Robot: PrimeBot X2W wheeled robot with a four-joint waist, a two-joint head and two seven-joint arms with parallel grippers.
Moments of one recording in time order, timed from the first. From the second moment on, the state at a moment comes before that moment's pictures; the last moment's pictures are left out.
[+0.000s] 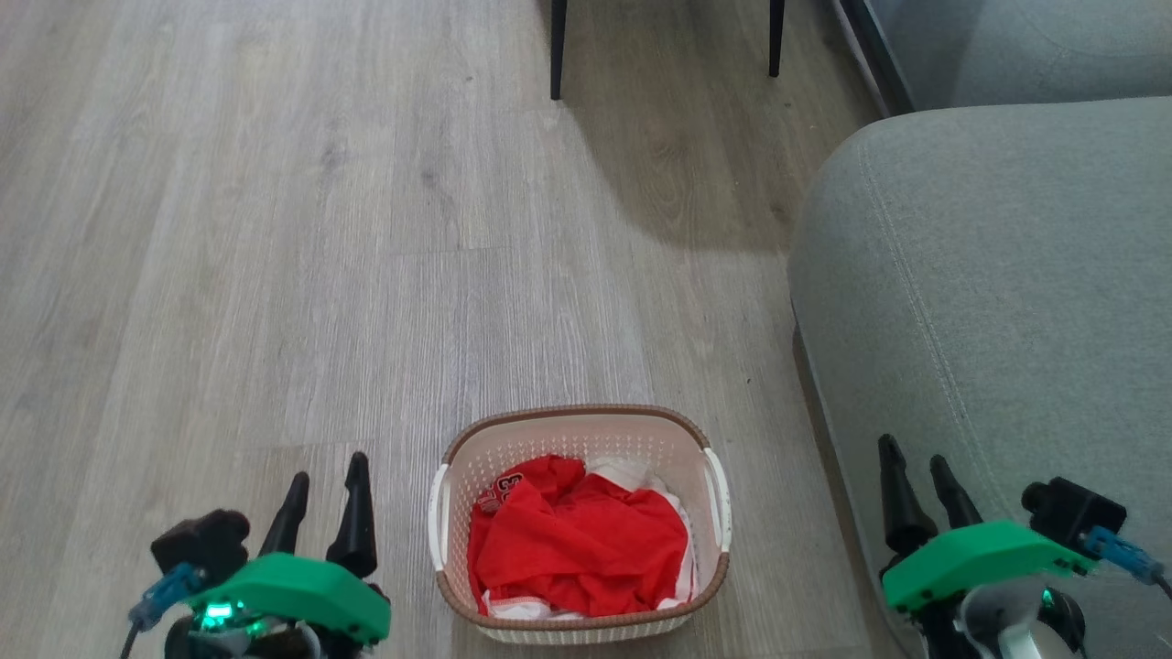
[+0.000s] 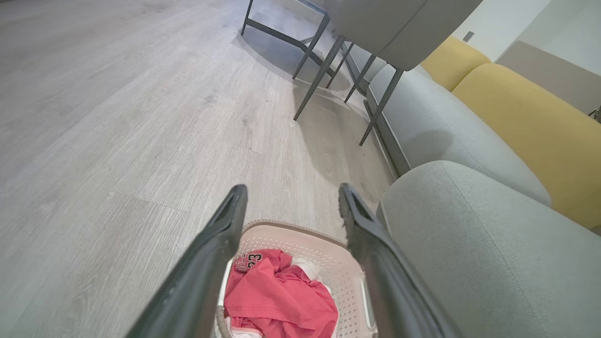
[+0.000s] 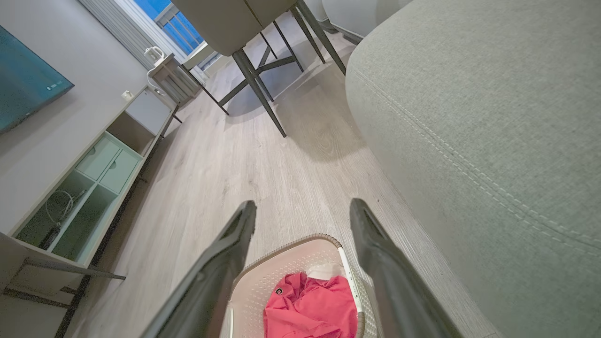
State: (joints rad) left arm 0.06 0.06 -0.12 0.21 -0.57 0.00 -0.13; right arm 0.01 -0.03 0.05 0.24 0.70 0.13 -0.13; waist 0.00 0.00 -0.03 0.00
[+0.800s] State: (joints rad) left arm 0.09 0.07 -0.16 0.21 -0.28 0.03 -0.20; right arm 0.01 -0.04 0.10 0.23 0.43 0.13 -0.19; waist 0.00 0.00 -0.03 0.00
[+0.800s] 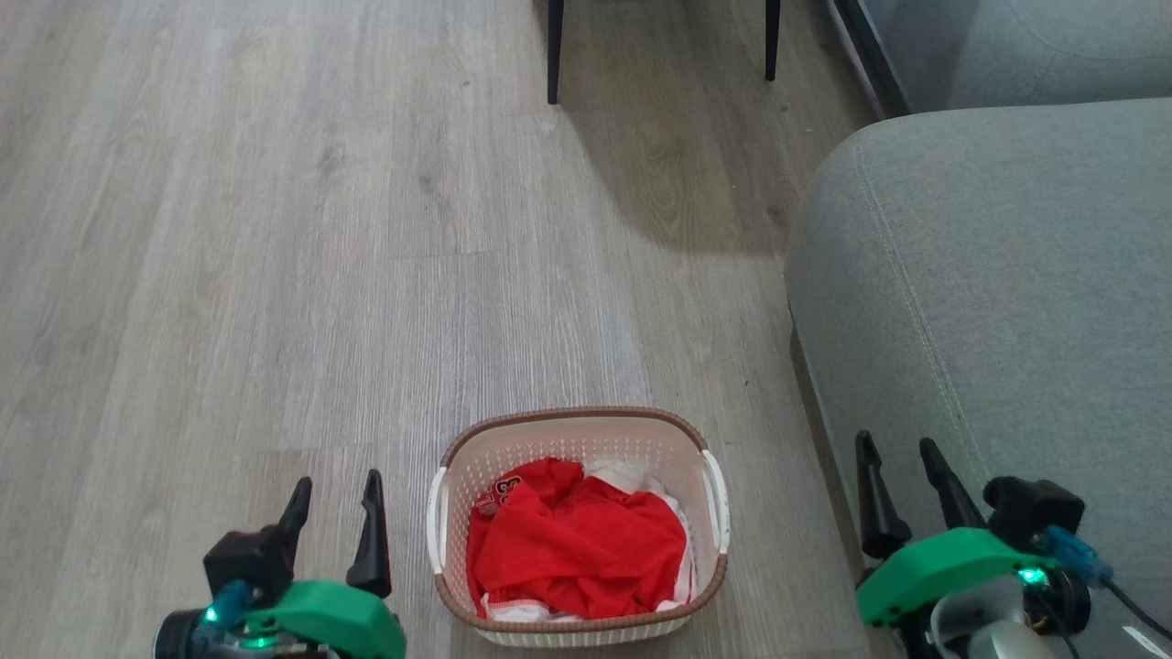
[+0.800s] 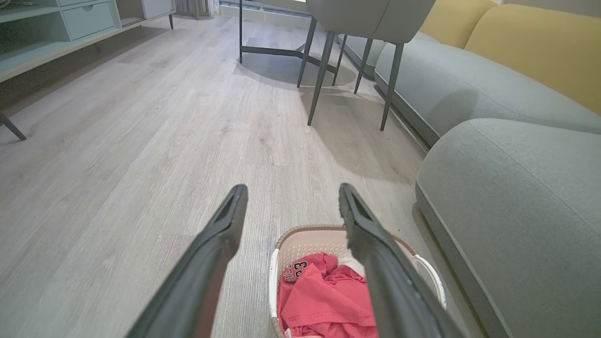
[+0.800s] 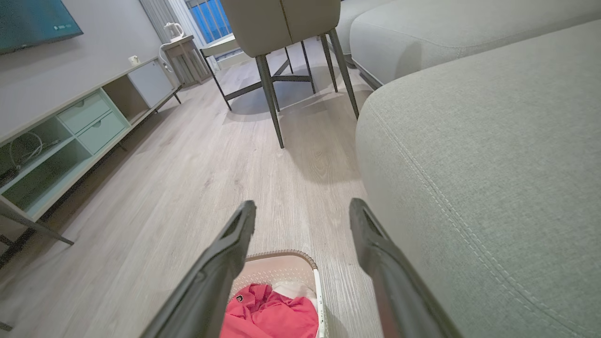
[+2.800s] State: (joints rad) left arm 0.10 0.06 -0.16 0.24 -0.04 0.03 -0.25; right arm 0.00 -0.04 0.13 0.23 0.22 0.13 -0.25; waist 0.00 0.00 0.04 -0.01
